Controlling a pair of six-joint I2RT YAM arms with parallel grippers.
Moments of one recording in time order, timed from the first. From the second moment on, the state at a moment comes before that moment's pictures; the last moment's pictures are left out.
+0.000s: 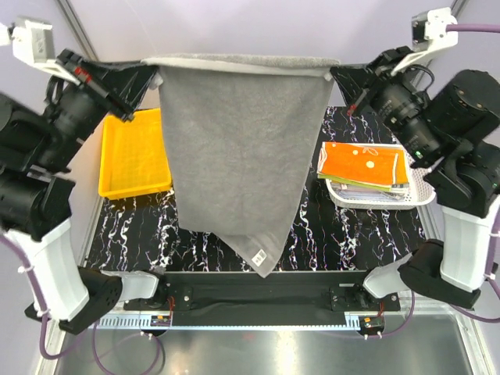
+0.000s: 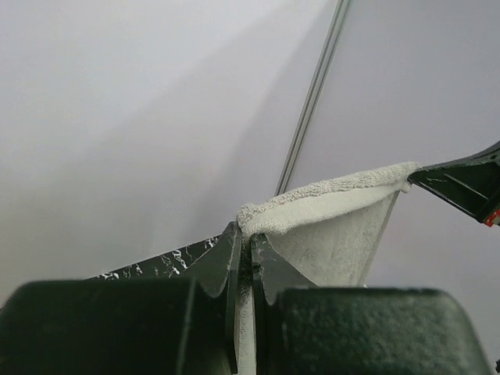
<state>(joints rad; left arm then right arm) -0.30 1.28 2.38 -0.77 0.32 -0.36 0.76 1.43 2.50 -0.88 0.25 0.14</state>
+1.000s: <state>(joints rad) -0.07 2.21 2.42 -0.15 0.39 -0.54 0.24 2.23 2.54 -0.46 -0.11 0.29</state>
